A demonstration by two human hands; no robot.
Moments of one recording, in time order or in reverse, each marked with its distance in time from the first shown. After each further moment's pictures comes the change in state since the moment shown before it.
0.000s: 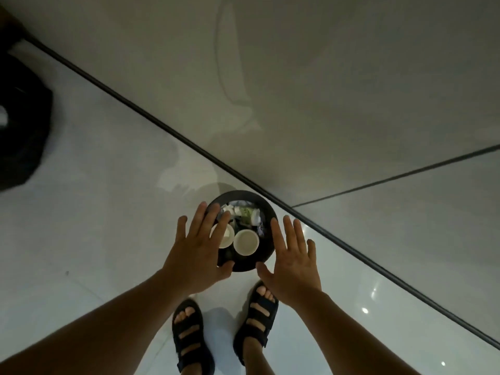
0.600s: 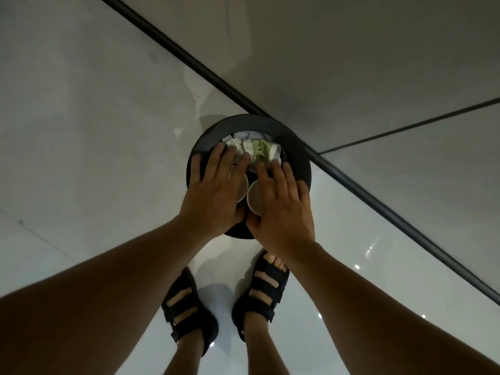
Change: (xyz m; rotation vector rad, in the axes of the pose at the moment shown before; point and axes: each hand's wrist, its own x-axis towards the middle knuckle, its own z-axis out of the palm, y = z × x) left_hand 0.073 -0.005 0.158 -0.010 0.120 0.008; right_hand 0.084 0.003 0.129 -0.075 0.131 -0.141
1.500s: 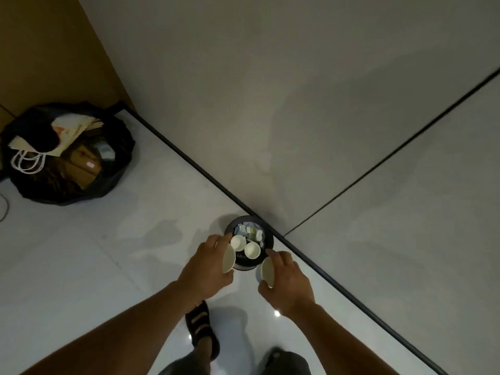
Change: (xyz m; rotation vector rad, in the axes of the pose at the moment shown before) left_hand -0.249 0.071 -0.389 -0.533 0.000 -0.248; right_hand -0.251 -0.113 -0.348 0.180 -0.071 0.015
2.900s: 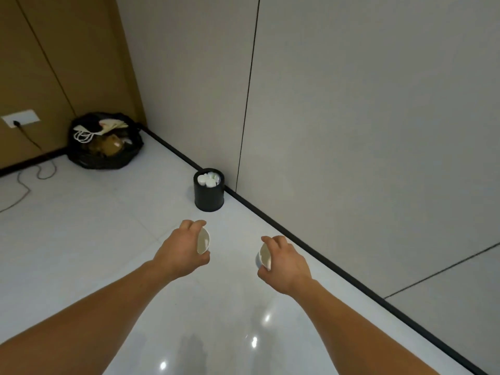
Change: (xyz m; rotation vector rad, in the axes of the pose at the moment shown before) left_hand -0.690 0.272 0.285 0.083 0.312 -0.029; right_hand -0.756 0.214 0.061 -0.212 0.230 -0.163
